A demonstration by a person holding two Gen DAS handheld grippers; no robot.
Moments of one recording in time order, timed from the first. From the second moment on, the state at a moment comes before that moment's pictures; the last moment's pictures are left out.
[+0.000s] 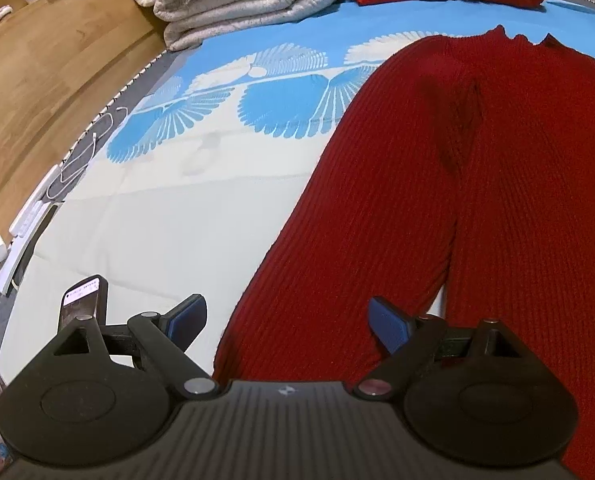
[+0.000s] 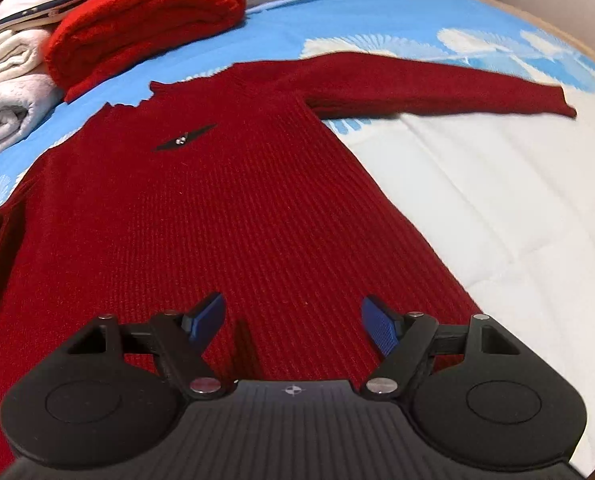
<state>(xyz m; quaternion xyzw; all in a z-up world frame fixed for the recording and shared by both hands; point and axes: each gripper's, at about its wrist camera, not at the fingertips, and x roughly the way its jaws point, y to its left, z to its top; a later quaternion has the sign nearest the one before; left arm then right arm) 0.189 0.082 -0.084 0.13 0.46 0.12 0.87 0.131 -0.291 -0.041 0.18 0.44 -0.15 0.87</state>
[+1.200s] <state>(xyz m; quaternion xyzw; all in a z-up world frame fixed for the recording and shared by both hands) 0.287 0.238 -0.069 -0.30 0.45 0.20 0.82 0.149 -0.277 -0.044 0.20 0.45 -0.12 0.86</state>
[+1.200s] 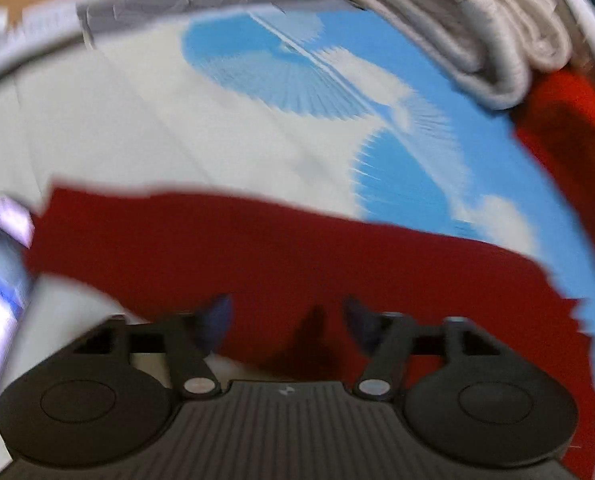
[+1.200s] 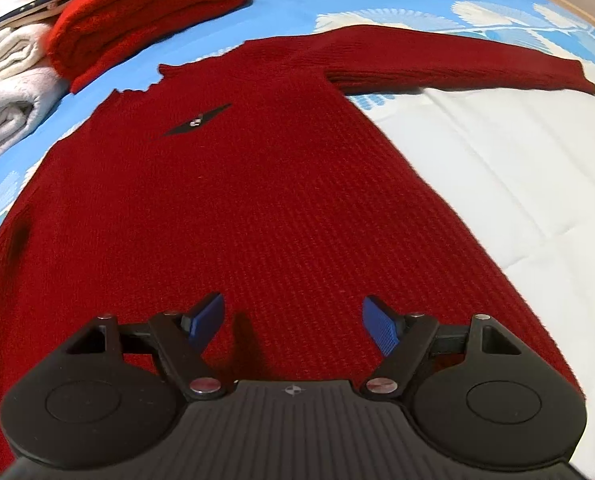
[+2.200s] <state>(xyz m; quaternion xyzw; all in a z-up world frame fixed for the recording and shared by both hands) 0.341 0.293 -0.068 -0.43 0.28 0.29 0.81 0.149 -0.270 -0.047 0.18 0.46 -0.11 0.86</state>
